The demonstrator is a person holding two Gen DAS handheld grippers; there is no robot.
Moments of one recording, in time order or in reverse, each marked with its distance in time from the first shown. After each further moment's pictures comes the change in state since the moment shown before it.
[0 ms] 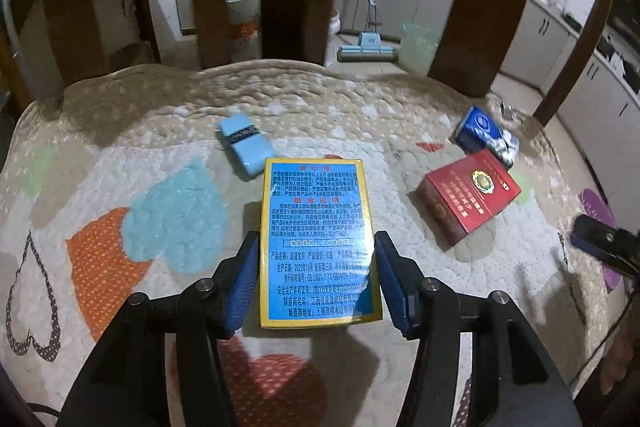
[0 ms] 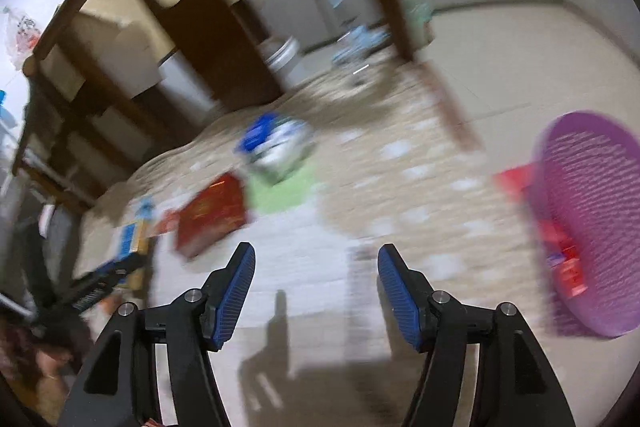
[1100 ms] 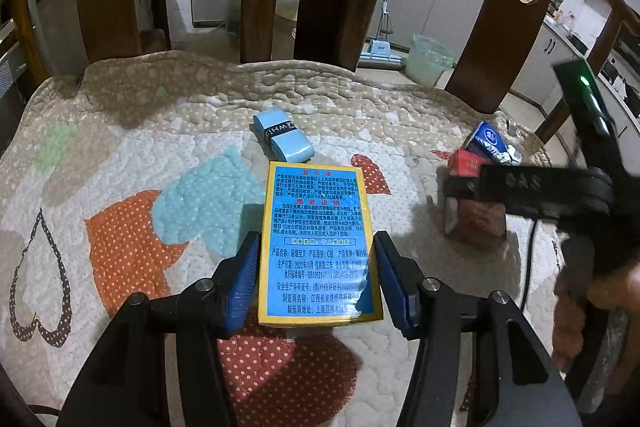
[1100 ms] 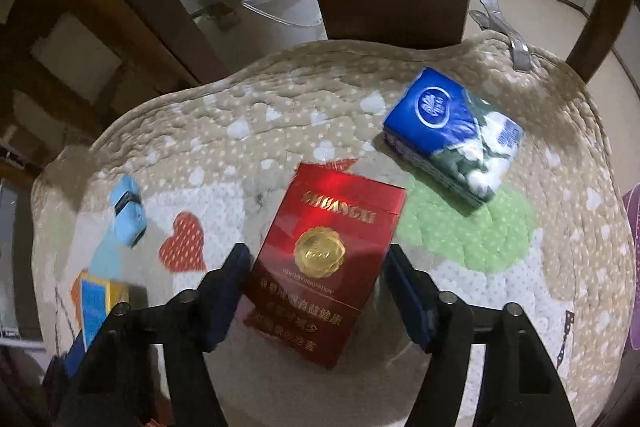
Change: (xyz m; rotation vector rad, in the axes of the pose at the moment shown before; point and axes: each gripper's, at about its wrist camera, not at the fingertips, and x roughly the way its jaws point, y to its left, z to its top) left arm -0.015 0.024 -0.007 -0.065 -0.007 -0.013; right arm 0.124 0.114 0.033 -0.102 0.221 -0.260
